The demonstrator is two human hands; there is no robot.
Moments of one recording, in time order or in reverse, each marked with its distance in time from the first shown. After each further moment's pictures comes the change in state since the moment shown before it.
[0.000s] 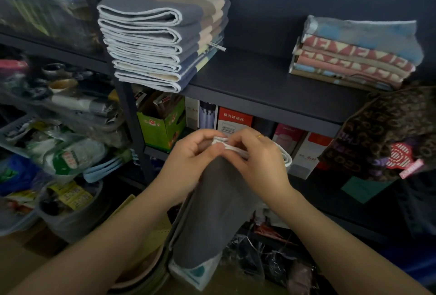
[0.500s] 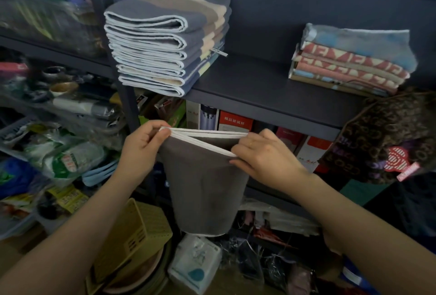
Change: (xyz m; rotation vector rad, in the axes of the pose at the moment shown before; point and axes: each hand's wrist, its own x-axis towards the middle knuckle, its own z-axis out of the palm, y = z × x) left_hand 0.025 -0.032 -0.091 0.436 0.312 0.165; right_hand 0.014 0.029 -0.013 -0.488 -0.337 -0.435
